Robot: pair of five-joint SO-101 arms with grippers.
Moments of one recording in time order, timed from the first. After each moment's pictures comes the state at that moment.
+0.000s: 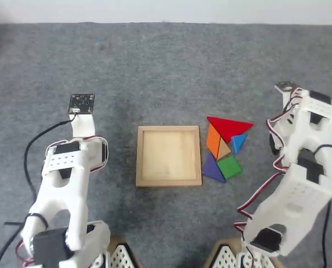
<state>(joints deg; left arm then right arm) -15.6 -19.5 60.2 43.4 -3.4 19.7 28.2 -4.1 78.3 31.3</state>
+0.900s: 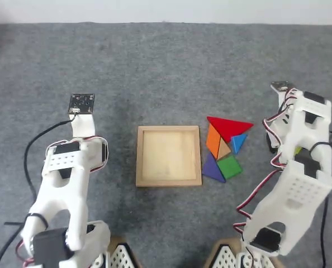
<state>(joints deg) -15.6 -19.5 60.2 43.4 -3.4 17.9 32.3 -5.0 75.0 31.0</state>
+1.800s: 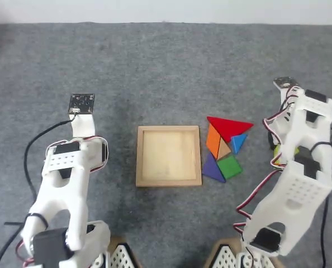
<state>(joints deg) -15.6 -19.5 60.2 43.4 -3.4 17.9 32.1 -6.2 74.3 30.9</state>
